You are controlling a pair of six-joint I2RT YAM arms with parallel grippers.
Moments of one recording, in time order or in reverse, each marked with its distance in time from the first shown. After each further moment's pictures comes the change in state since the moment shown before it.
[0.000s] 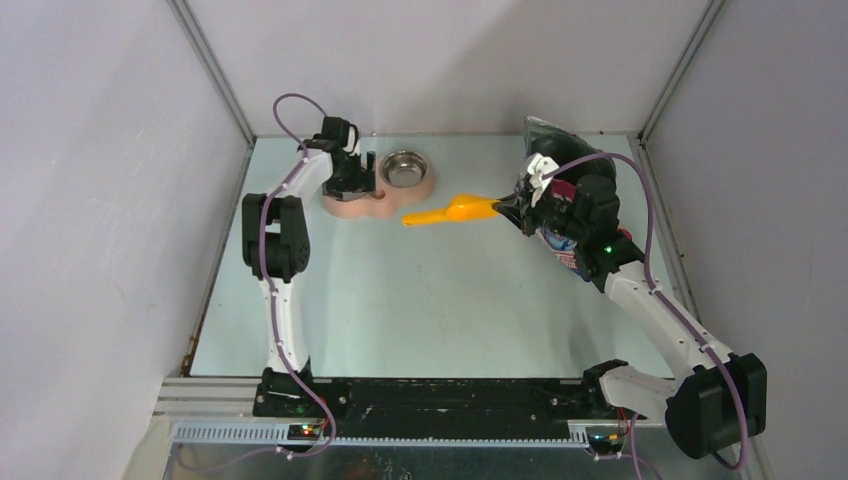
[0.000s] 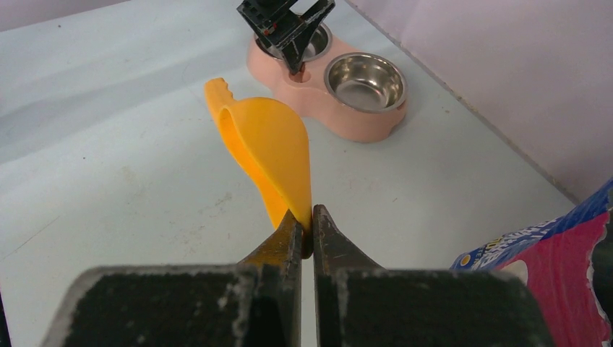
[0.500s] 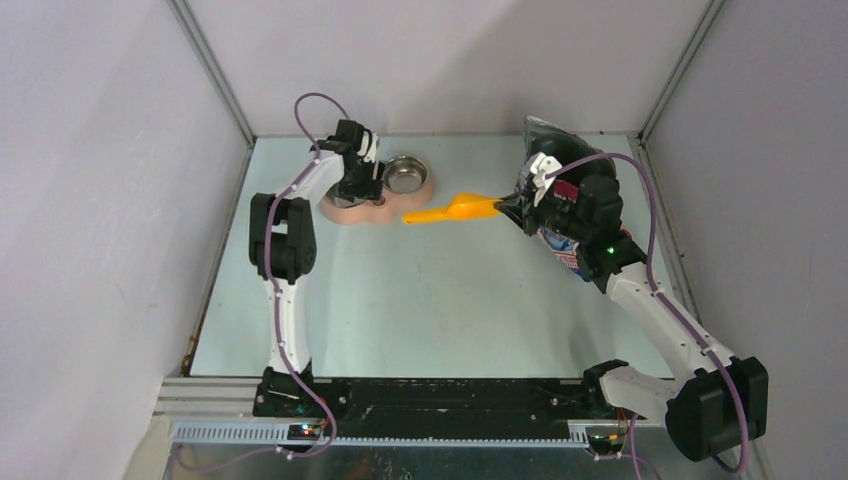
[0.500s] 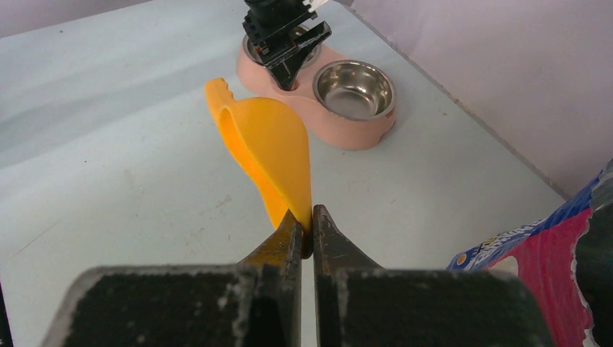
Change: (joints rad) left arm -0.060 0.000 0.000 -0.046 -0.001 0.122; right arm -0.011 -0.011 0.000 0.000 -0.007 0.008
